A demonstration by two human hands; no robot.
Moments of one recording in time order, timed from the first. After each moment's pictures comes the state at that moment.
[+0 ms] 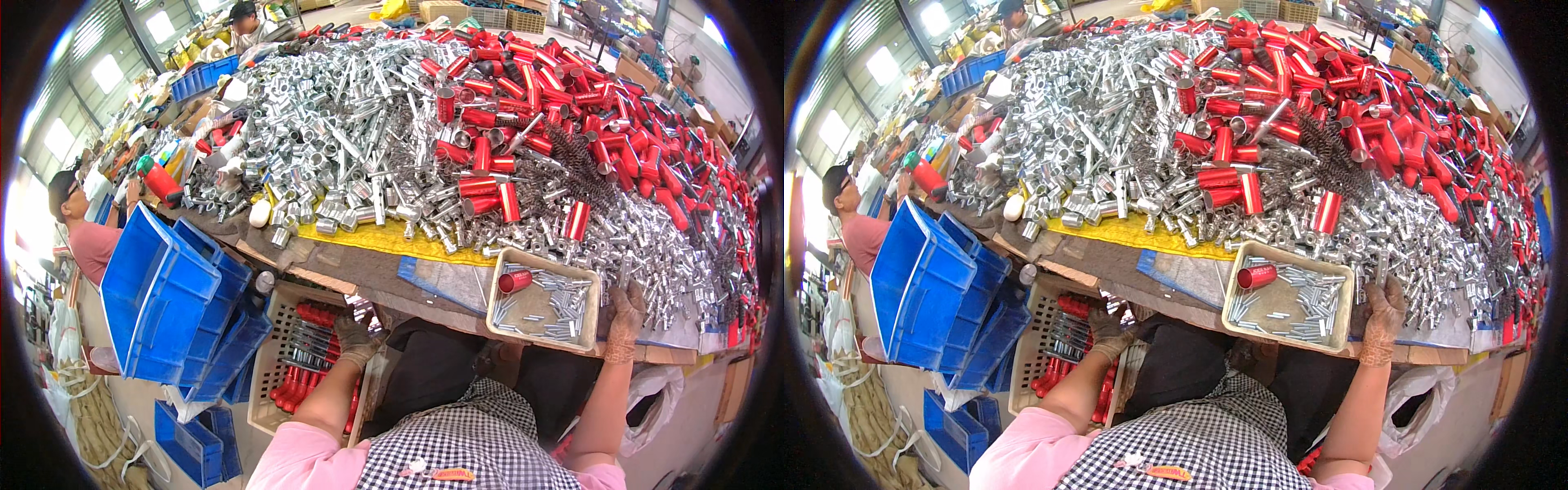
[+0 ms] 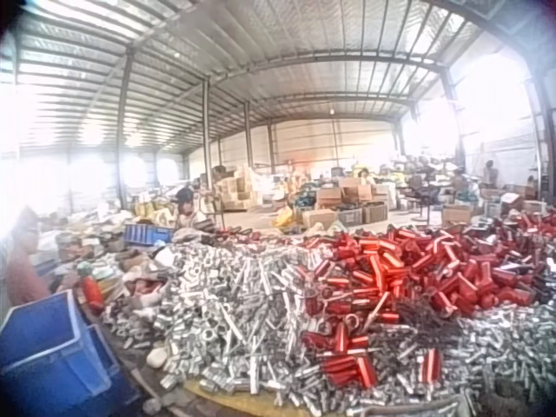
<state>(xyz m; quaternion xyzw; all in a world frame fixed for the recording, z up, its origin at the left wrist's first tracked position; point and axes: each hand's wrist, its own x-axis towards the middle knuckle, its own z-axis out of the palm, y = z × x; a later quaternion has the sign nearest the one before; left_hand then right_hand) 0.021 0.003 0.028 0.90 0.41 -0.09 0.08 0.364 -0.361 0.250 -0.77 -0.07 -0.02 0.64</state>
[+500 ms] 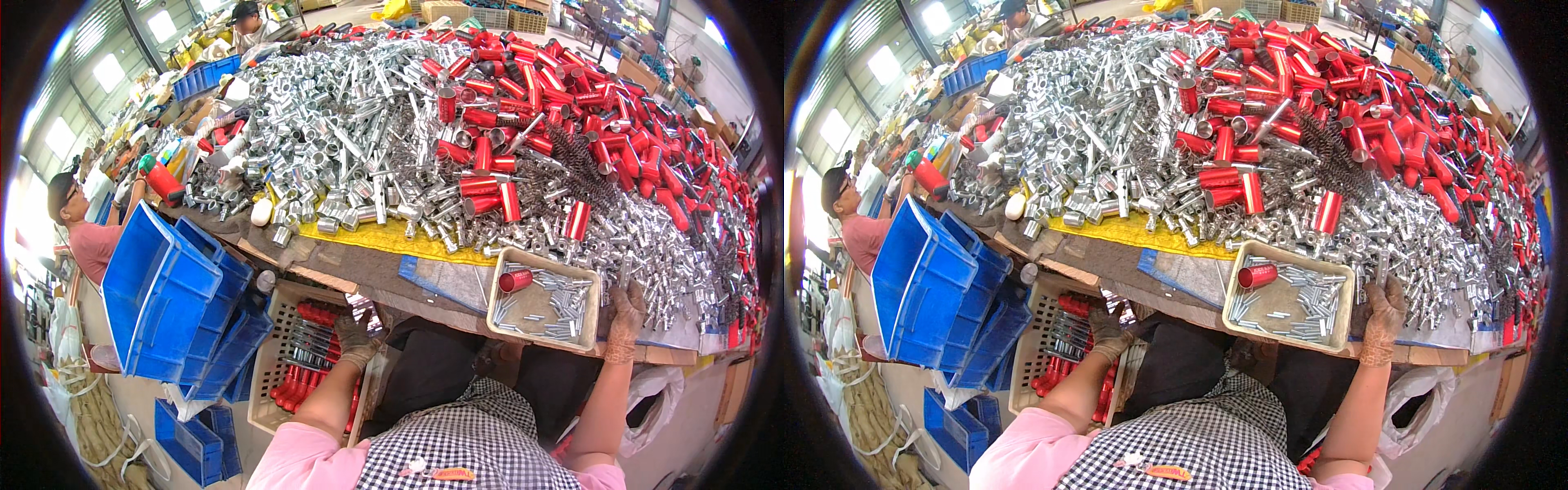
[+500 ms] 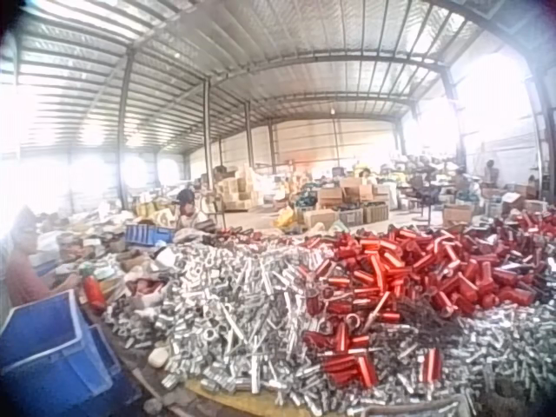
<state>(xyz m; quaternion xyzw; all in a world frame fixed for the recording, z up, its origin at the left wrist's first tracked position) 0.010 0.000 -0.001 0.91 0.42 0.04 0.04 0.368 -0.365 0.245 -0.75 -0.08 0.00 0.66</state>
